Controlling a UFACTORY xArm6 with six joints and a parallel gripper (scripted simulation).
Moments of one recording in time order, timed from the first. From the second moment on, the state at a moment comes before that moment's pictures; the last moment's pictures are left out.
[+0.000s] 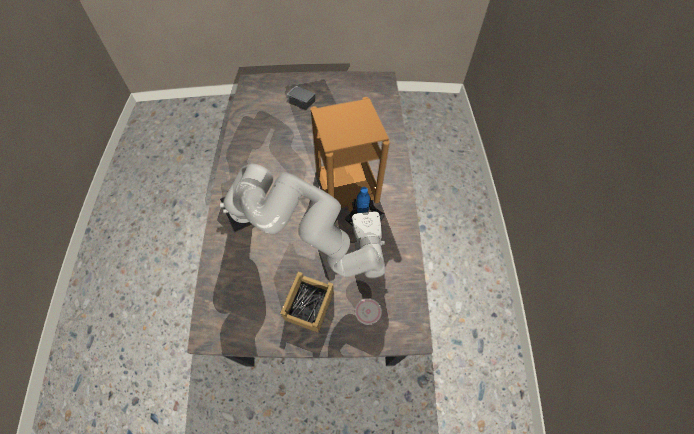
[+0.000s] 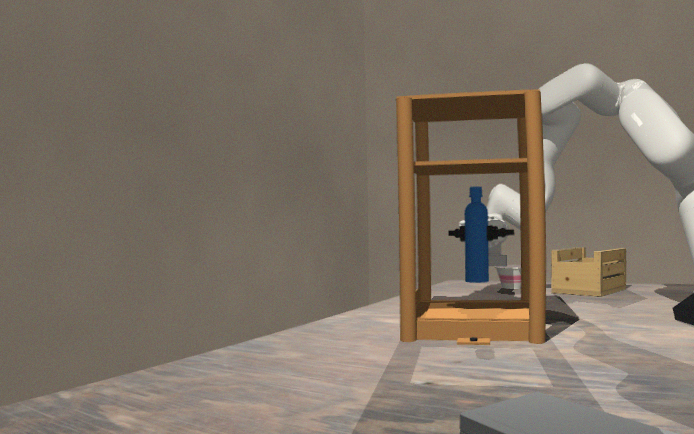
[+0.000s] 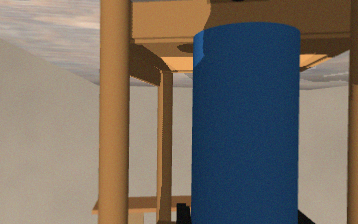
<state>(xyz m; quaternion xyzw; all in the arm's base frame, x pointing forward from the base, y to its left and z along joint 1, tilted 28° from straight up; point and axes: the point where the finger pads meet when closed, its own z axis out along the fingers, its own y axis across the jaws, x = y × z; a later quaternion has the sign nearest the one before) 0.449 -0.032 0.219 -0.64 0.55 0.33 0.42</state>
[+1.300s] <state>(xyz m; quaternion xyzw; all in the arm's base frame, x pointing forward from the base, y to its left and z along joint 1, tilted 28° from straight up) 0.447 -0.019 0.211 -0.67 0.53 0.37 0.37</state>
